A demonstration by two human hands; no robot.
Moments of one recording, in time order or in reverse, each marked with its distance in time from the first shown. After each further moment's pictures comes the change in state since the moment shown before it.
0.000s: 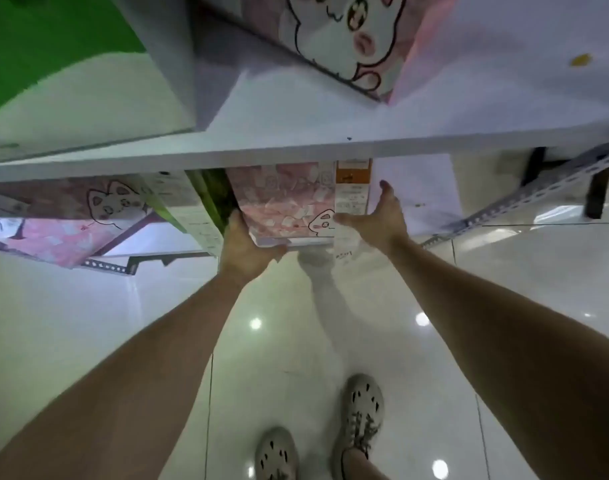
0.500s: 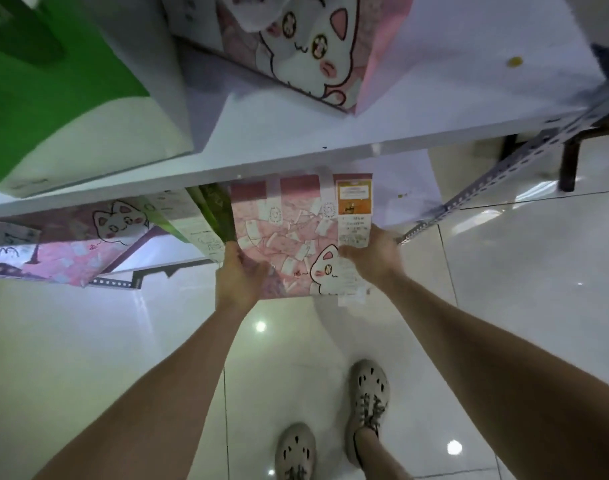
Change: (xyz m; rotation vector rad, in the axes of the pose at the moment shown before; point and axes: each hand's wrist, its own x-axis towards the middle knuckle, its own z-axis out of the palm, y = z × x) left_hand -0.052 -0.013 -0.009 0.063 0.065 -0.057; right_hand -0.074 0.029 0.003 0.020 -0.052 -0.004
